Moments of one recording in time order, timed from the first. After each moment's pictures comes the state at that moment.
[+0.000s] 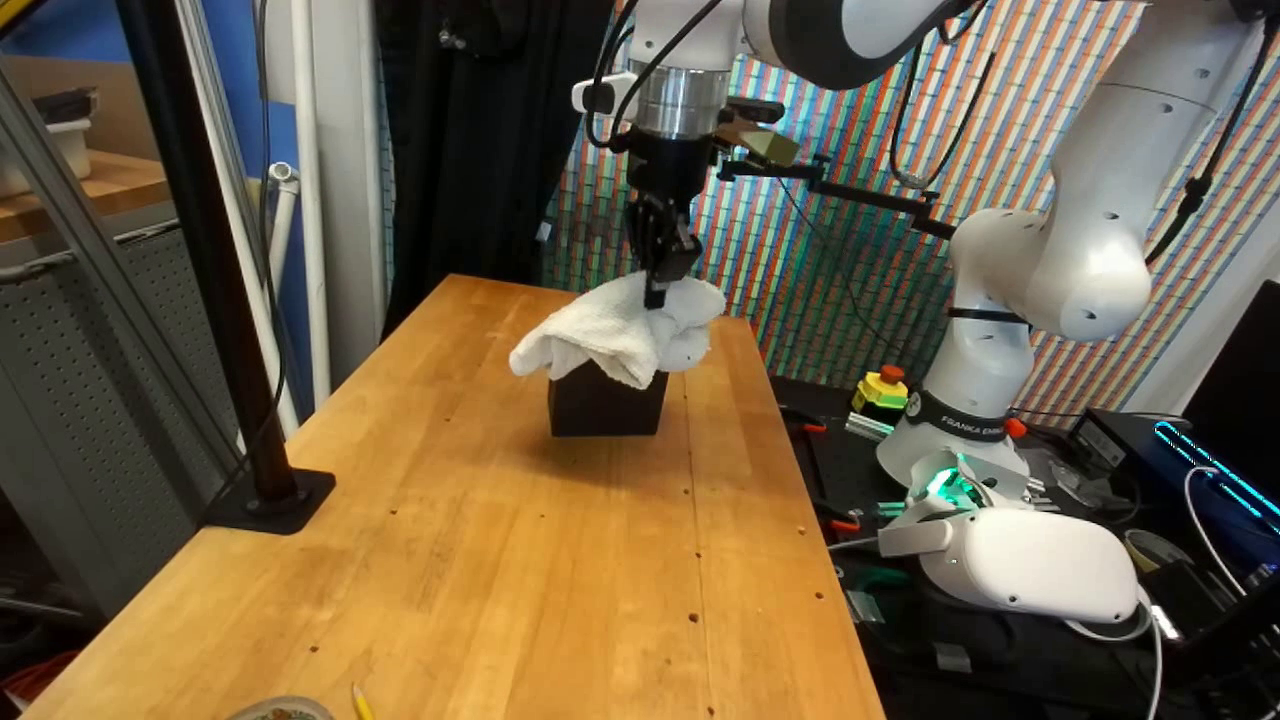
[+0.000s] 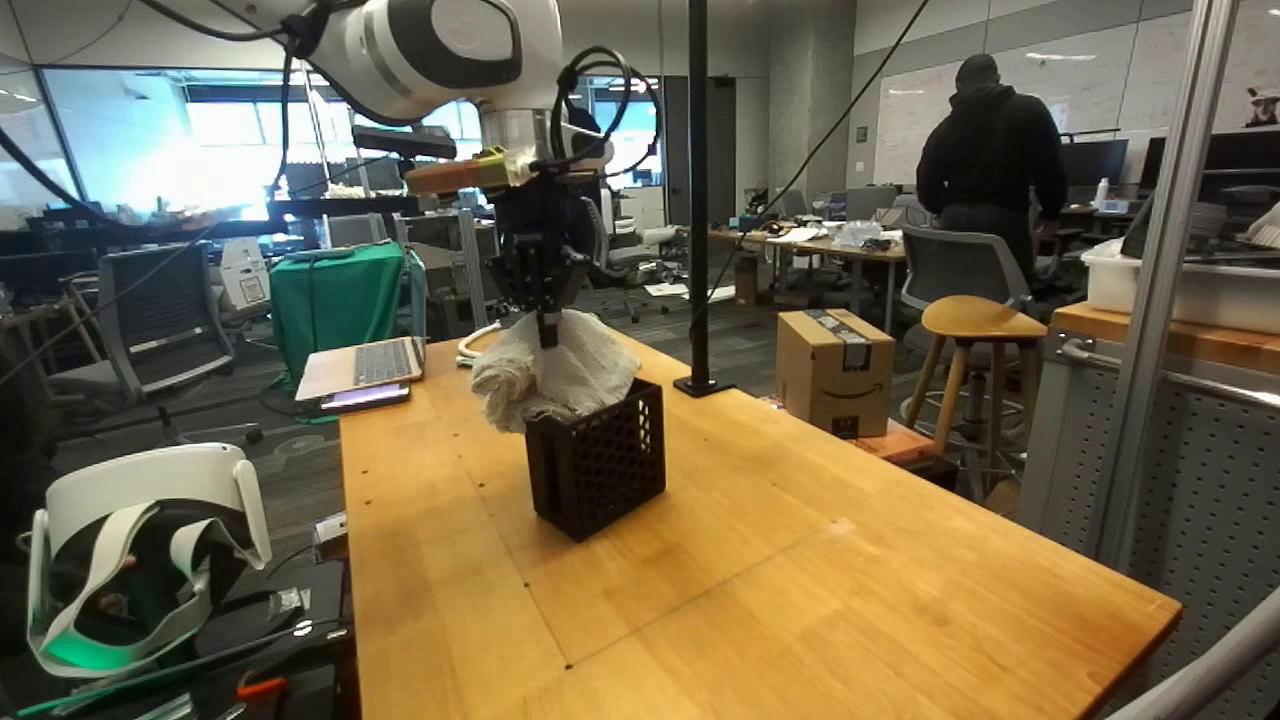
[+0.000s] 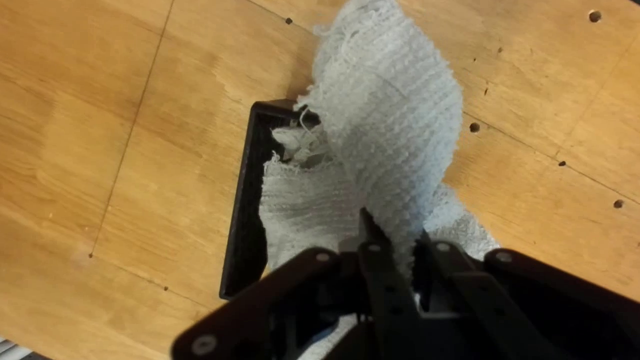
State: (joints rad) arm 0.21 -0.13 0.16 -2.20 -0.07 2.01 -0.17
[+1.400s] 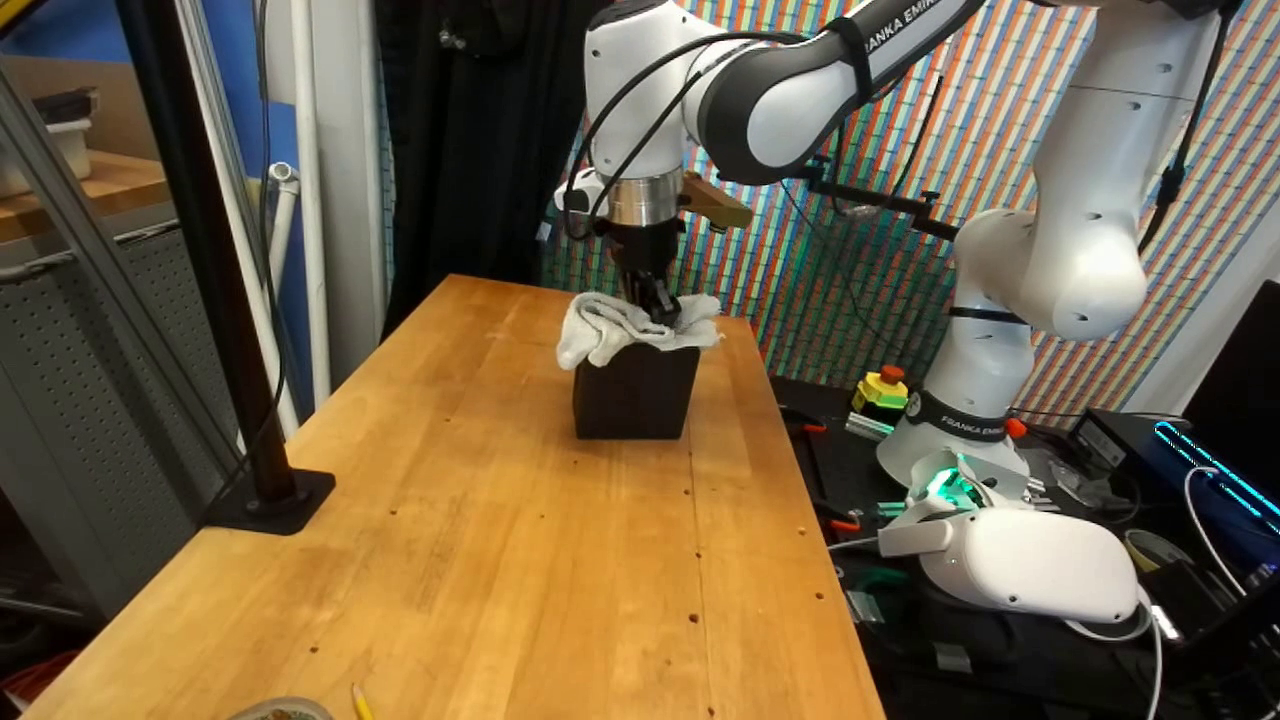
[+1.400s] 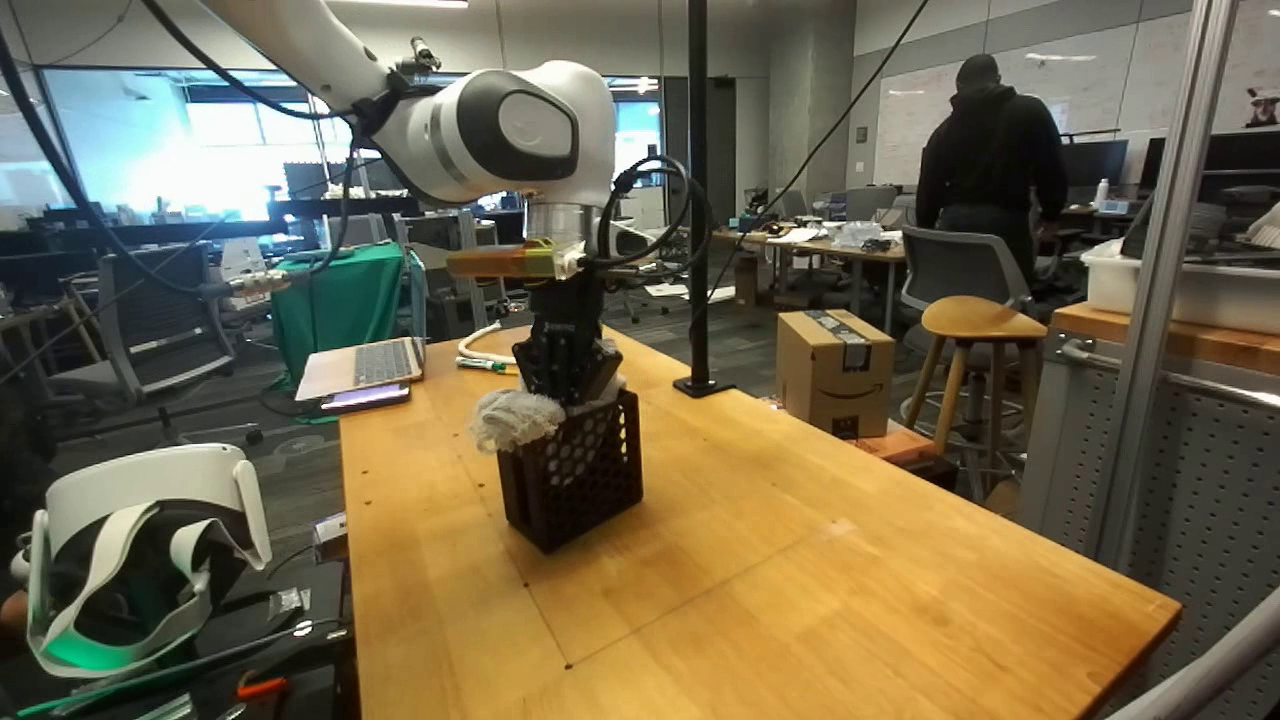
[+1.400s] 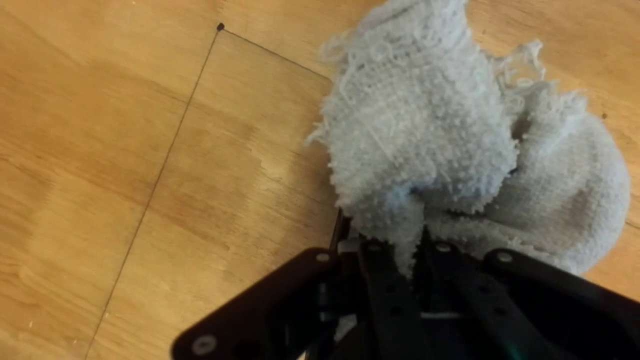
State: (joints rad) arm 0.15 0.02 0.15 -2.22 -0.17 2.02 -0.18
